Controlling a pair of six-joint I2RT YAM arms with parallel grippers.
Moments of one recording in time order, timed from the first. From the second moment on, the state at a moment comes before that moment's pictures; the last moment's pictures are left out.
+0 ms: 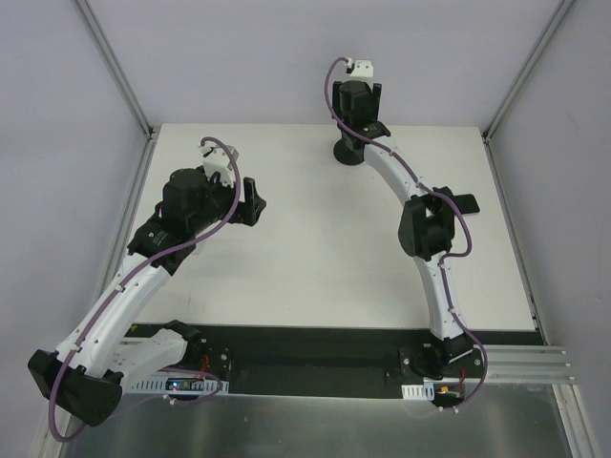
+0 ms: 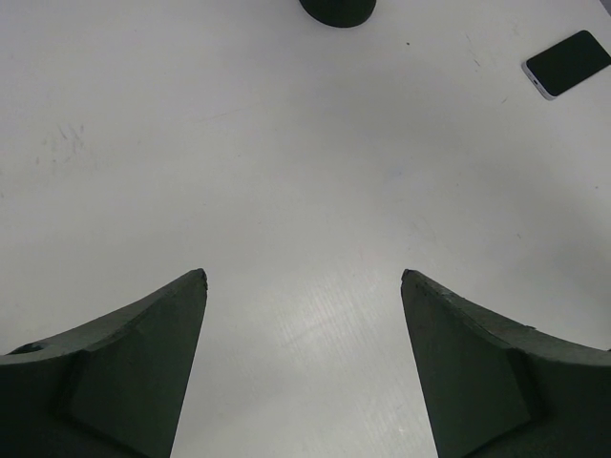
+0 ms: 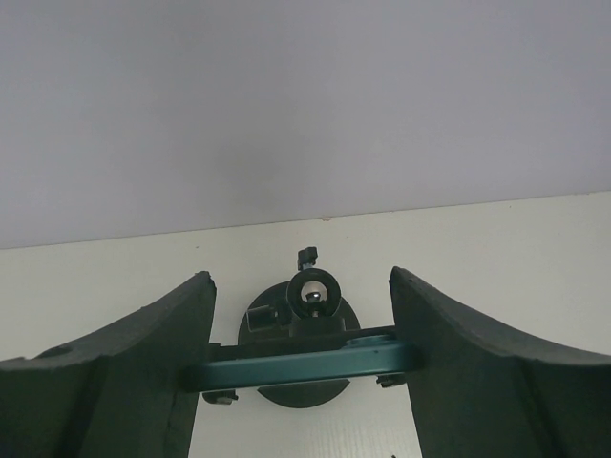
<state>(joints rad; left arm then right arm) -0.42 0.96 1.02 -0.43 0.09 -0.19 0.46 2.38 2.28 -0.16 0.56 0.09</state>
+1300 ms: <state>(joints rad) 0.15 1.18 0.95 -0.59 -0.29 -0.79 0.55 1.45 1.19 -0.29 0.33 0.49</state>
